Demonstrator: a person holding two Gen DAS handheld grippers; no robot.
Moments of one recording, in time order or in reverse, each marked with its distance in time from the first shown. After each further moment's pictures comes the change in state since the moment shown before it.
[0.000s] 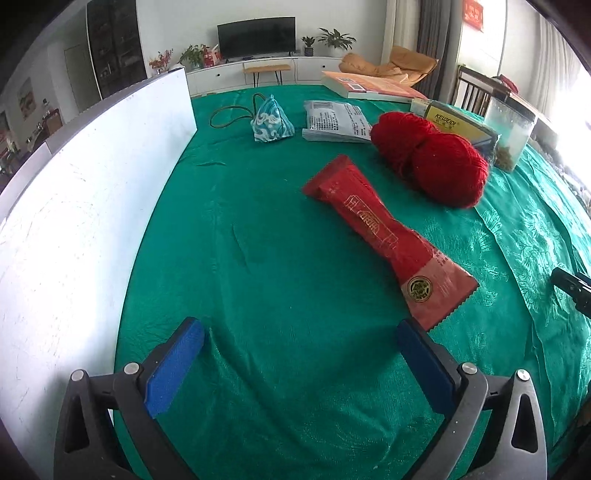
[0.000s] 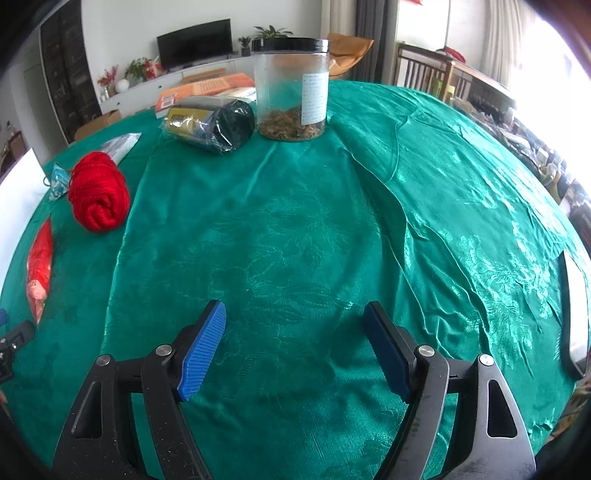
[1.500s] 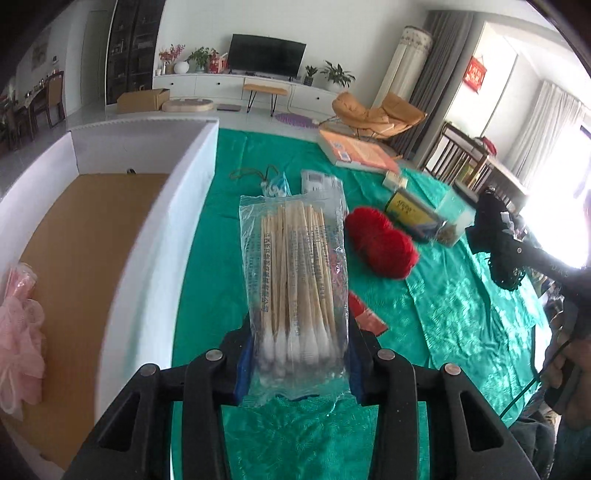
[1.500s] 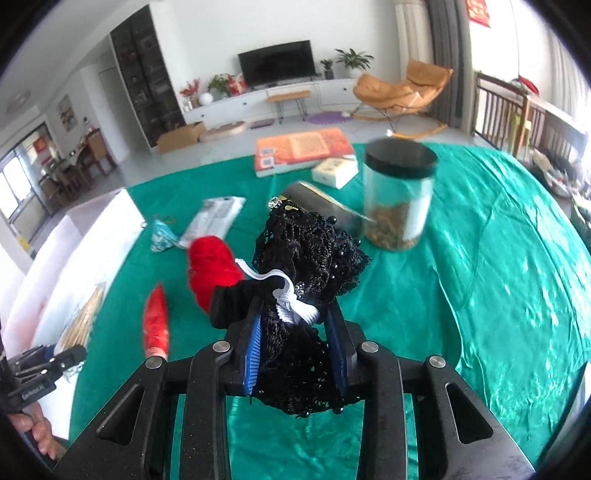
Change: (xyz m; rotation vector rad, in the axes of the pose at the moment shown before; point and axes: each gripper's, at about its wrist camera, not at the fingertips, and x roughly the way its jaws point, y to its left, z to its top) left arm -0.121 0.060 0.024 -0.178 -0.110 -0.207; right arm -0.084 0.057 0.090 -0.172 -0.105 0.374
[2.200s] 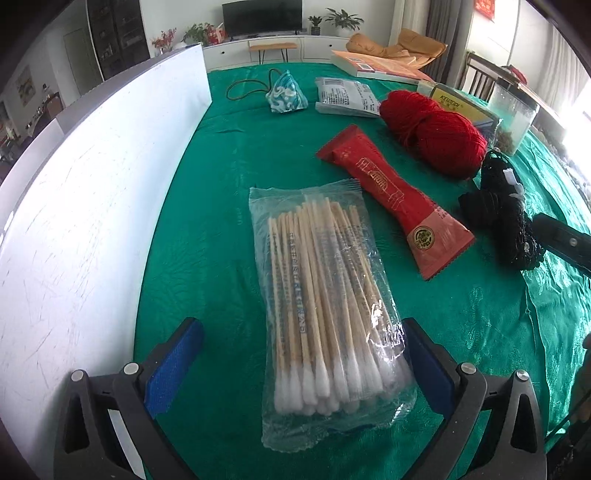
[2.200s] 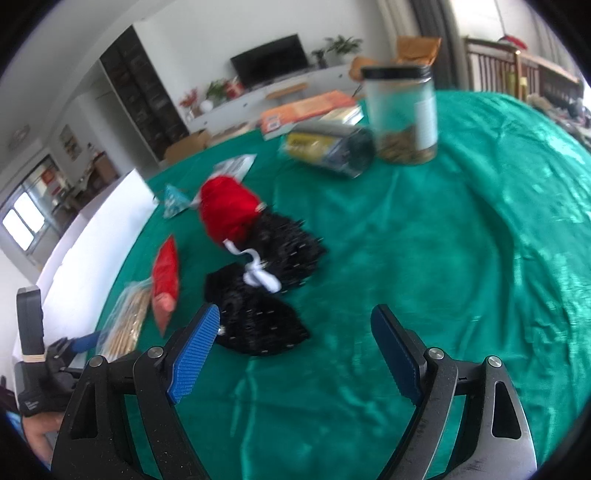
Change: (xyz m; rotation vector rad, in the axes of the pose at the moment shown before) left arm 0.104 -0.015 -0.058 0.136 0.216 0.218; right arm 0.055 -0.009 -0.087 0.178 0.078 0.099
